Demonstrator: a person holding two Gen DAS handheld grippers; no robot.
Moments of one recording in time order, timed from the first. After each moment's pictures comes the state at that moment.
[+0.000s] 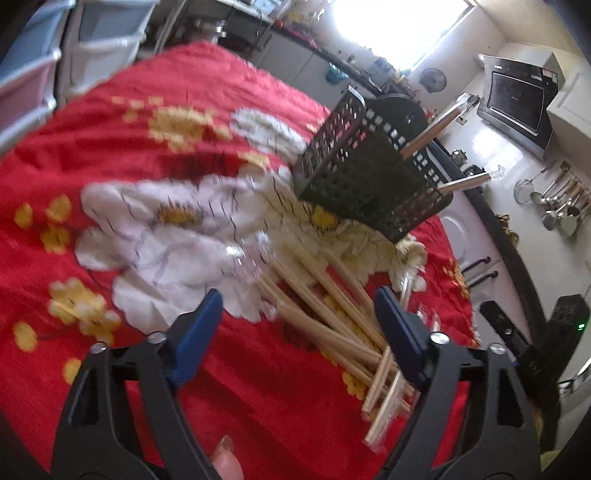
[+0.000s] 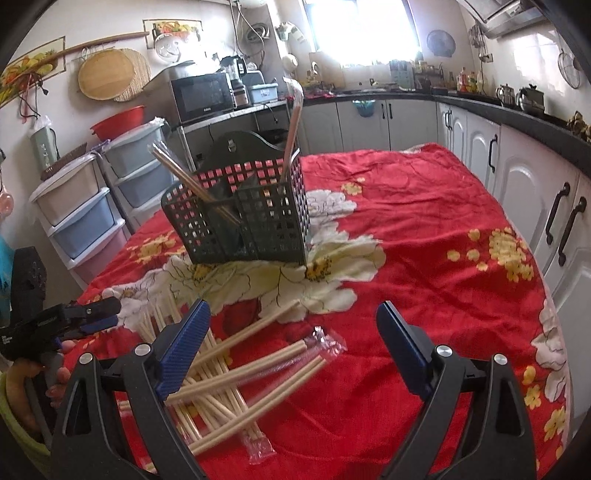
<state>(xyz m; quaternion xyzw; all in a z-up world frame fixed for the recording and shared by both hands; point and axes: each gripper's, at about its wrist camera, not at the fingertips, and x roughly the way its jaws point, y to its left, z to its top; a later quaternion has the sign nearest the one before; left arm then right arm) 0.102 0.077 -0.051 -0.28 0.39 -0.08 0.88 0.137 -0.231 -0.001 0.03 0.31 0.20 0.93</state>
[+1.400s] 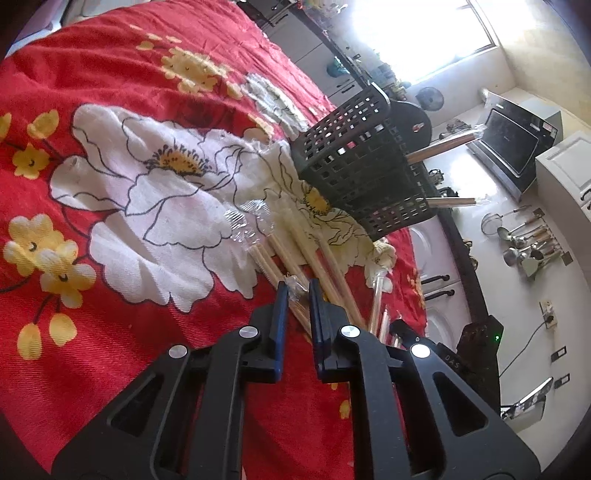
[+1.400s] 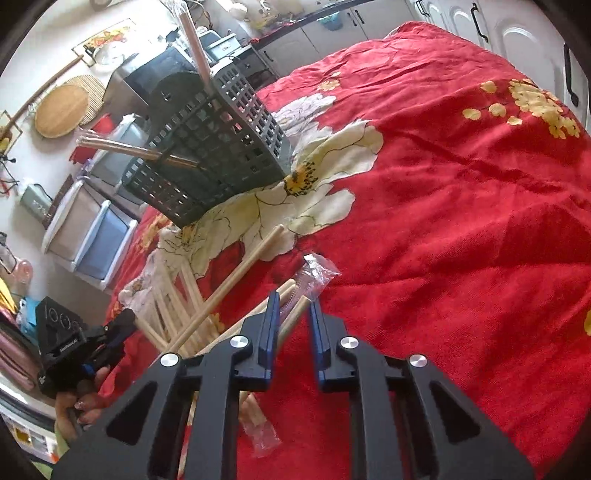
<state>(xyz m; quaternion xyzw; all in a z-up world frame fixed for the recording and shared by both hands) 0.097 0.098 -0.072 -0.39 0.39 -0.13 0.83 0.172 -0.255 -0.059 0.18 0.45 0.23 0.84</state>
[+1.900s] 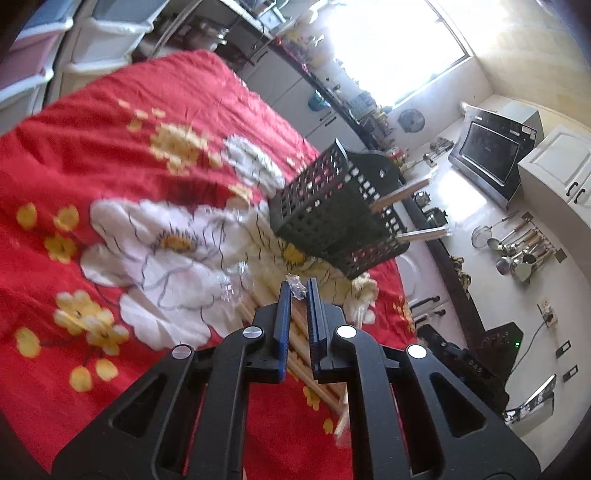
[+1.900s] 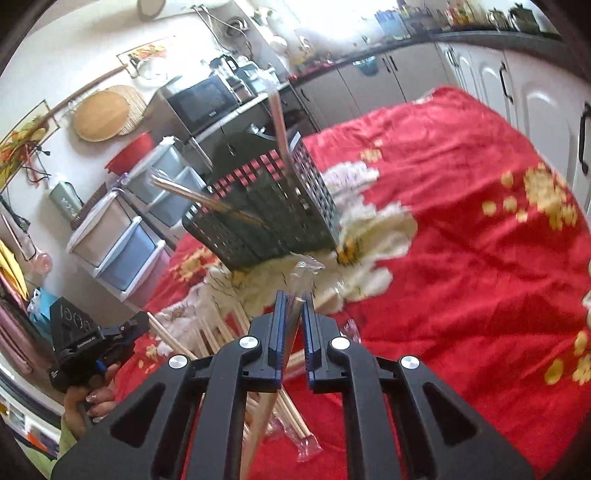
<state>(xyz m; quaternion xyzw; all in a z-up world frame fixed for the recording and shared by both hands) 0.086 0.114 -0.029 -0.37 0.32 -0.12 0.87 0.158 -0.255 0.008 0.16 0.36 0.27 0.88</state>
